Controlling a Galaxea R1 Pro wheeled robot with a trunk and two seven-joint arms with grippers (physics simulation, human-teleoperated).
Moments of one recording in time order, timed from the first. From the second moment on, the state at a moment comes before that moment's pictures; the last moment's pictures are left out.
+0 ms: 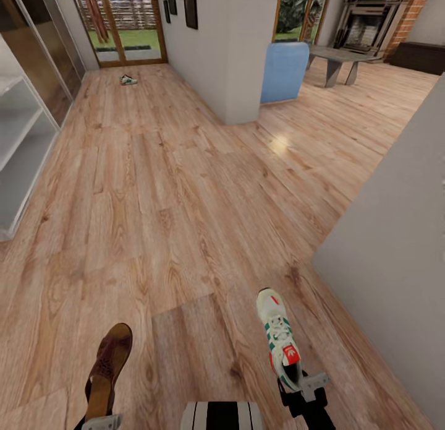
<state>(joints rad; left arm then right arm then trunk) -0.05 0.02 0.29 -0.67 -0.10 -0.46 -0.07 -0.22 -0.08 0.26 -0.60 0.01 -0.39 -0.08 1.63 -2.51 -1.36</state>
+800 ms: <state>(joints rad) 0.03 0.00 0.28 -0.68 -0.10 -0.54 -0.07 -0.21 -0.07 0.26 -0.26 0.02 -0.74 -0.09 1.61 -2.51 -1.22</state>
